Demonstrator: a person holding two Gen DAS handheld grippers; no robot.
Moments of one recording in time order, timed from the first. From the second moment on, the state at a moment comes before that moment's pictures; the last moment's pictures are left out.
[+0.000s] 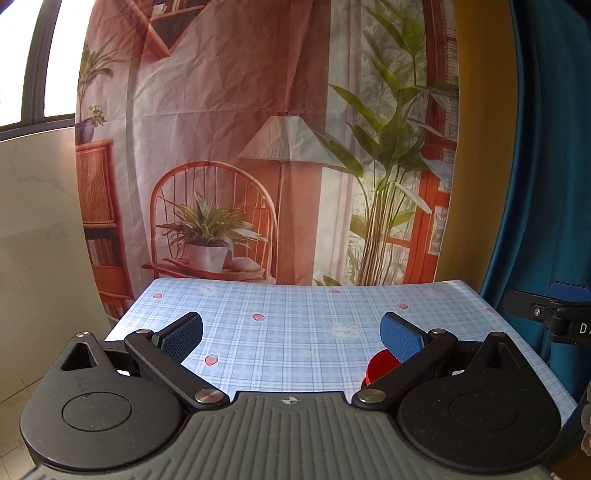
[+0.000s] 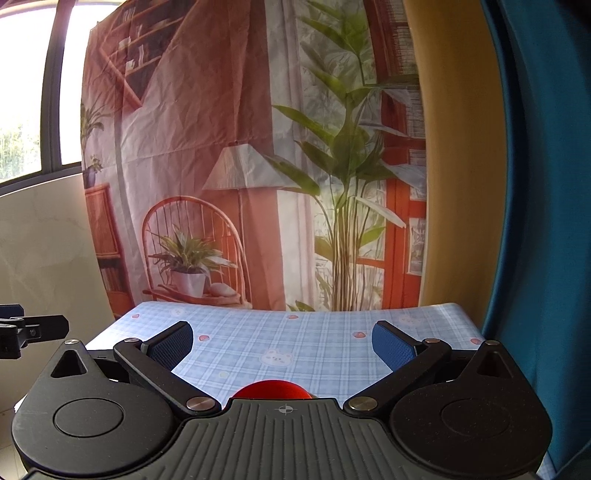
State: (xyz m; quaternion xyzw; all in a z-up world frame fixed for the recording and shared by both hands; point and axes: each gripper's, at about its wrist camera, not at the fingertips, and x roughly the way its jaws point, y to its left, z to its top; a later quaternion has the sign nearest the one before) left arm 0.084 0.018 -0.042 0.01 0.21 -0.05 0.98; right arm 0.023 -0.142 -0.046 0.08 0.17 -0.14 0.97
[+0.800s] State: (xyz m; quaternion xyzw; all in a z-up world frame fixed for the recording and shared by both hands) left arm 0.073 0.023 -0.034 0.02 0.21 -0.03 0.98; right arm 0.009 -0.143 -0.037 0.09 0.16 -0.15 0.97
